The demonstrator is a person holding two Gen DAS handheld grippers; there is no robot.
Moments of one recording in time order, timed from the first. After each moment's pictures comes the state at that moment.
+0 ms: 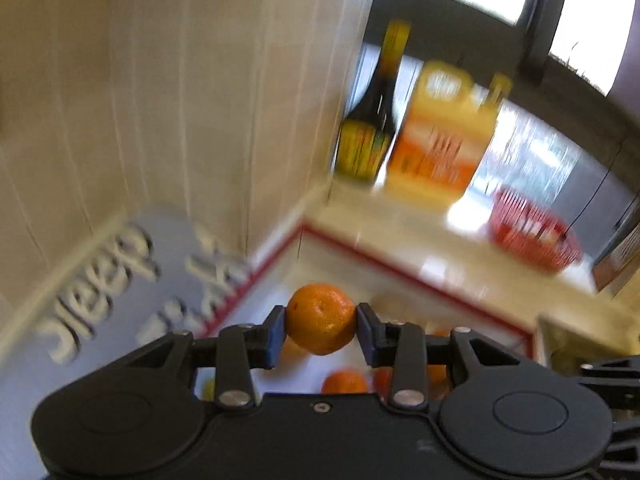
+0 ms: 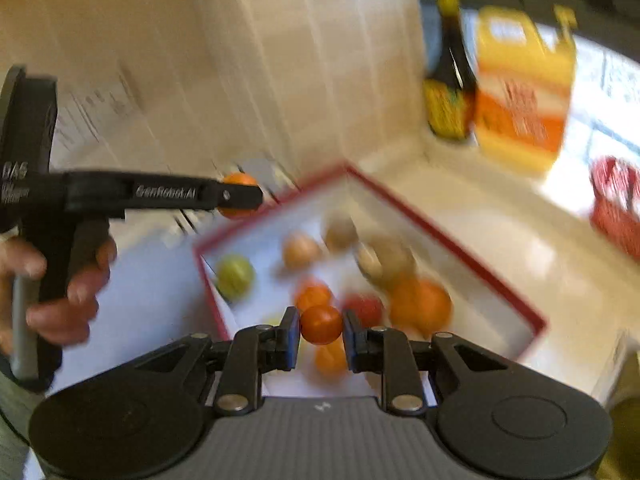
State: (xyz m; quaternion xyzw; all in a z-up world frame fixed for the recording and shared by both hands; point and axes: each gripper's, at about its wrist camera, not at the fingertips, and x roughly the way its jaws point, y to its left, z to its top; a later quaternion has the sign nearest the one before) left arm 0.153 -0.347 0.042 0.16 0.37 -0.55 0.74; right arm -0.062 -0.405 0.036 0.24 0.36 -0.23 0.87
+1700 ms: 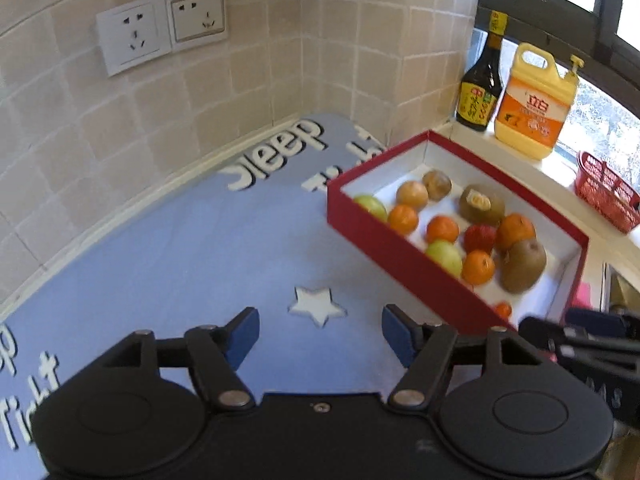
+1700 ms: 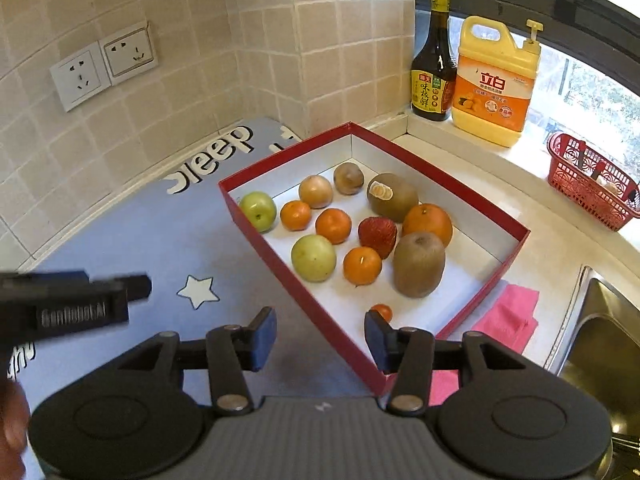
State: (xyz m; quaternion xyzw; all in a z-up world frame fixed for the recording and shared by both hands) left arm 0.044 -0.171 0.058 0.17 0.37 -0.36 0.84; right arm -0.072 -0.283 0.053 0.20 0.38 -0.30 0.85
